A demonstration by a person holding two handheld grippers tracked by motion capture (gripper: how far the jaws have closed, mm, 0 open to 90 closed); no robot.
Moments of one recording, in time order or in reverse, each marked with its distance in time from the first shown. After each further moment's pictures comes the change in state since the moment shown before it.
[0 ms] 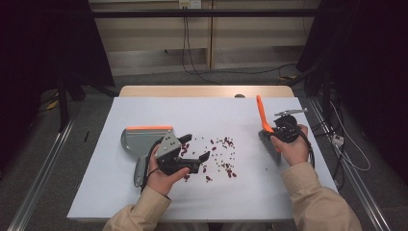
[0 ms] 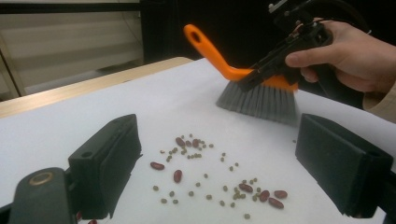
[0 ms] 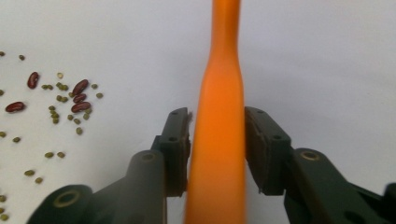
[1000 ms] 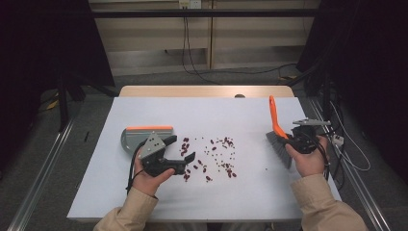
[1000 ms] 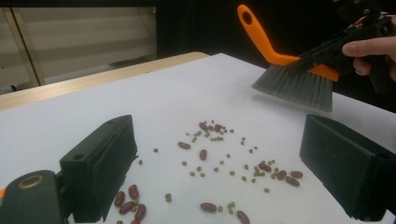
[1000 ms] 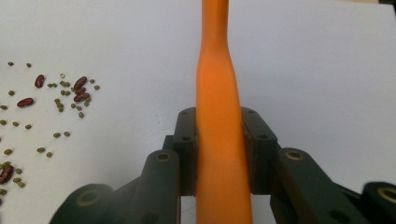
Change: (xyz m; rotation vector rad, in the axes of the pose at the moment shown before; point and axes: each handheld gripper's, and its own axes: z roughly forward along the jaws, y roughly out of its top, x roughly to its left) left arm 0.021 -0.007 -0.032 0.007 0.049 -0.019; right arm -0.006 -0.033 -0.046 -0.107 -0.063 0.060
